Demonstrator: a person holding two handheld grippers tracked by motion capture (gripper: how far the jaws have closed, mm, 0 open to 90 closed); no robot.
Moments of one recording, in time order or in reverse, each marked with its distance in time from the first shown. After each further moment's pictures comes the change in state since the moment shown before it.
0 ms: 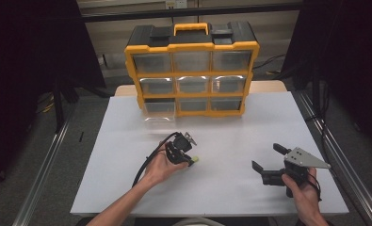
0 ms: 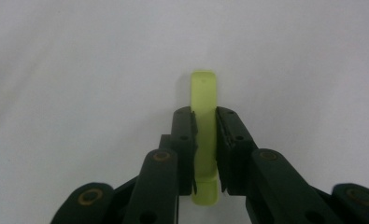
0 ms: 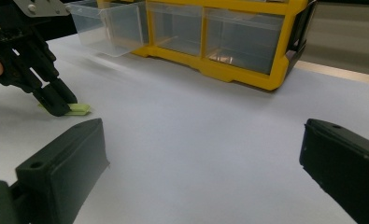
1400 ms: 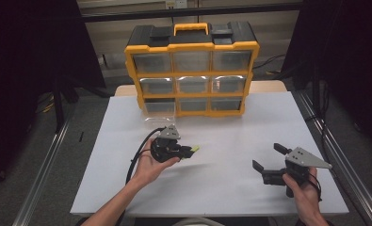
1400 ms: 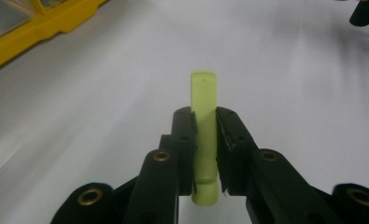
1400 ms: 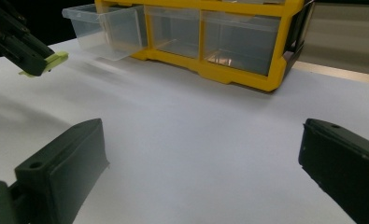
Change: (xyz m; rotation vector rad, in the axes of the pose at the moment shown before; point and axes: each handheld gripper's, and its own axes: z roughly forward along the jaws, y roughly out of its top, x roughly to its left) left arm 0.003 -0.024 -0.048 -0.450 -0.069 0.017; right arm -0.001 0.000 -0.001 -0.013 -0.006 0.019
